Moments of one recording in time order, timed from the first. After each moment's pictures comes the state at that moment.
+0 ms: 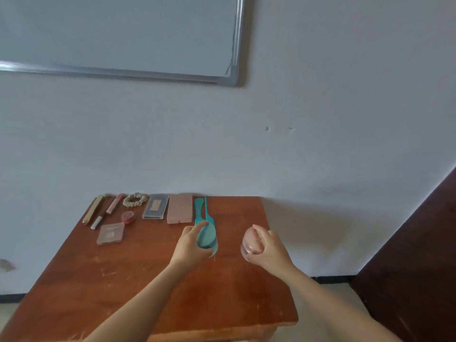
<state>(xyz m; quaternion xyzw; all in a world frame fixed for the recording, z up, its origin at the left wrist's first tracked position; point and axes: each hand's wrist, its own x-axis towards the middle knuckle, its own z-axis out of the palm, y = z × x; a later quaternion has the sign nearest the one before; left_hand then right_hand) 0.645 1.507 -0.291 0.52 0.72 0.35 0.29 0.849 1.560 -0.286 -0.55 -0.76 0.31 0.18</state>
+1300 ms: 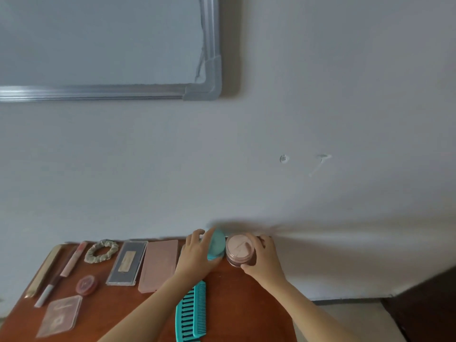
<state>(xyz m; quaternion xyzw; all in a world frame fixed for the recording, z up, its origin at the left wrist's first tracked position) 0.617 1.722 -0.318 0.60 0.77 0.16 0.18 0.790 1.774 -0.343 -0.53 -0.78 0.29 0.15</state>
